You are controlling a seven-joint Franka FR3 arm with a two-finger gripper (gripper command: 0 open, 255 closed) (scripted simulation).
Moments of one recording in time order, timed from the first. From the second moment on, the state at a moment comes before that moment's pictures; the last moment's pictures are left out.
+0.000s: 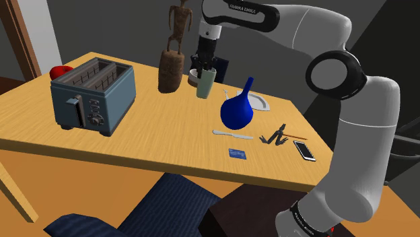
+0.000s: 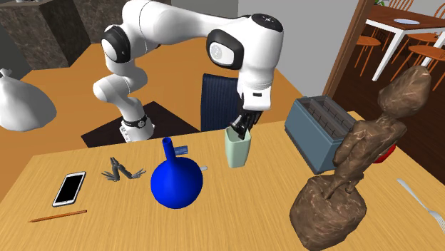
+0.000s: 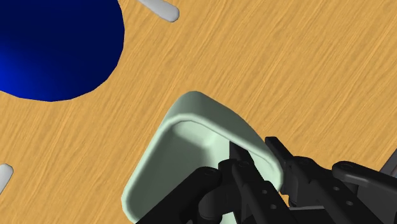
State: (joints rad) arm 0.06 0.48 0.10 -1.17 -0.03 1.56 0.23
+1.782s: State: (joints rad) arm -0.05 0.01 0.05 -1.61 0.00 1.53 0.08
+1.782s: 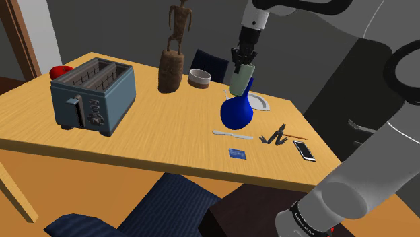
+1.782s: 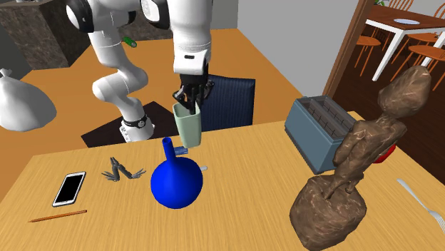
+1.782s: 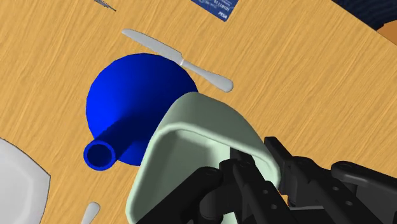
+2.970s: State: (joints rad) arm -0.17 -0.54 -0.13 -2.15 -0.09 1.53 -0.20
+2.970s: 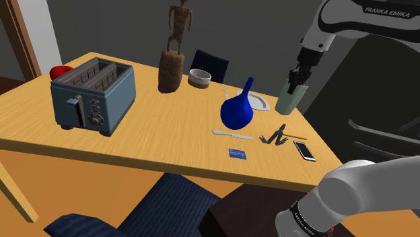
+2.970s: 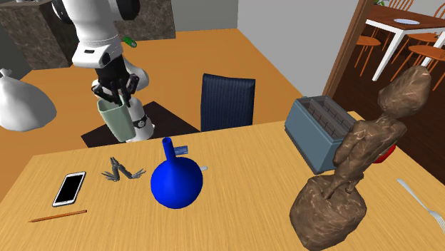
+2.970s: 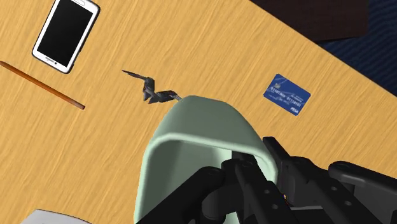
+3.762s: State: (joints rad) arm -0.28 -0.80 -0.30 -2.30 -0.26 1.45 -0.43
